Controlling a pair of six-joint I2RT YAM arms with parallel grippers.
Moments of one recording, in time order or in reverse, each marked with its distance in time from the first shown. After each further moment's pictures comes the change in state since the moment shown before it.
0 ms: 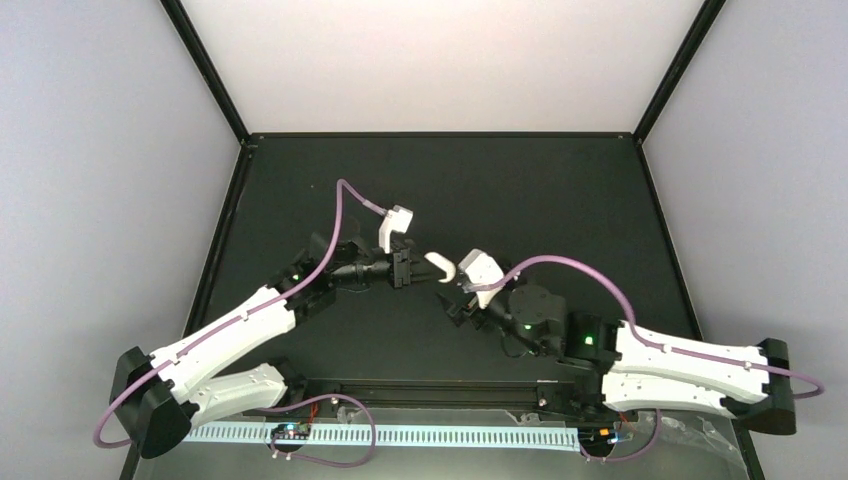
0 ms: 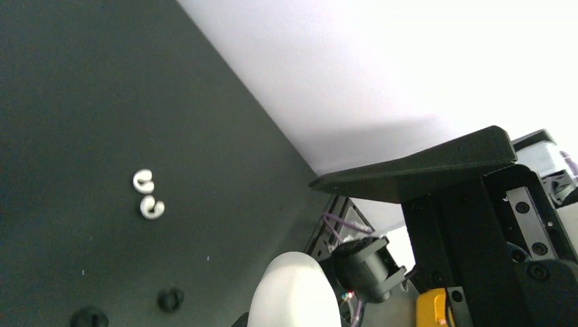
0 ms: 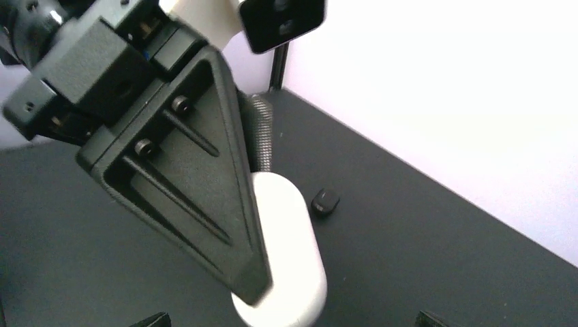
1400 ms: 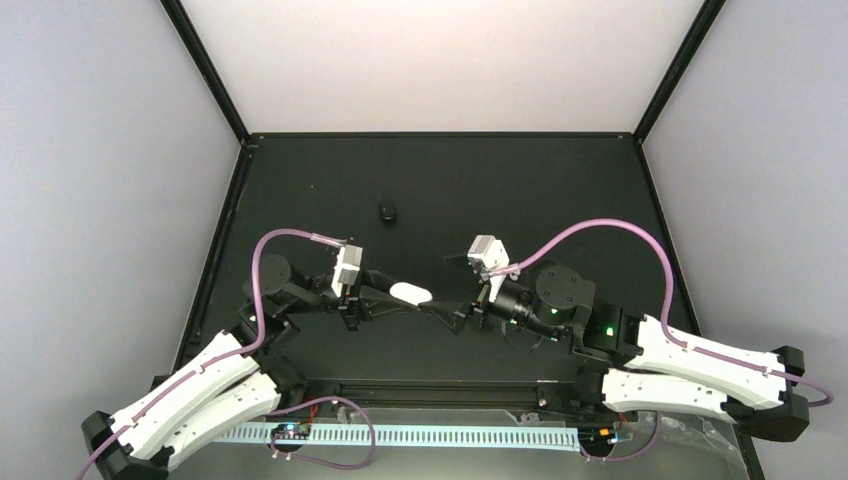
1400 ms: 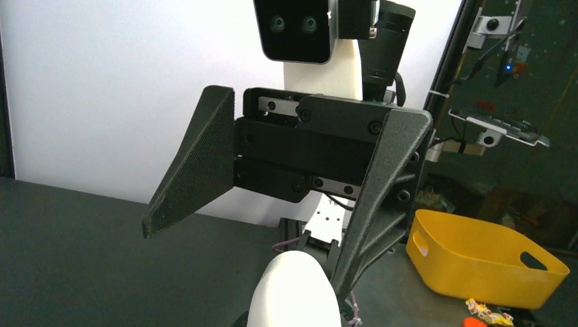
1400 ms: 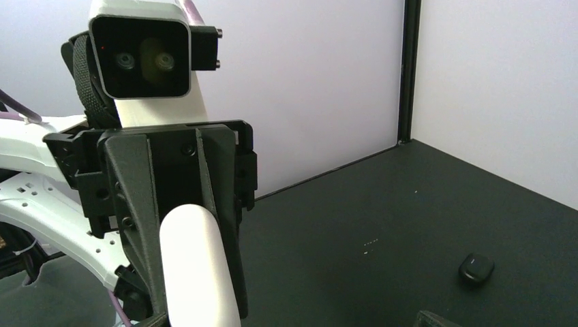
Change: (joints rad) left arm 0.002 -0.373 -0.144 0.230 0.244 0.333; right arm -0.049 -0.056 0.151 -0.012 -0.393 0.211
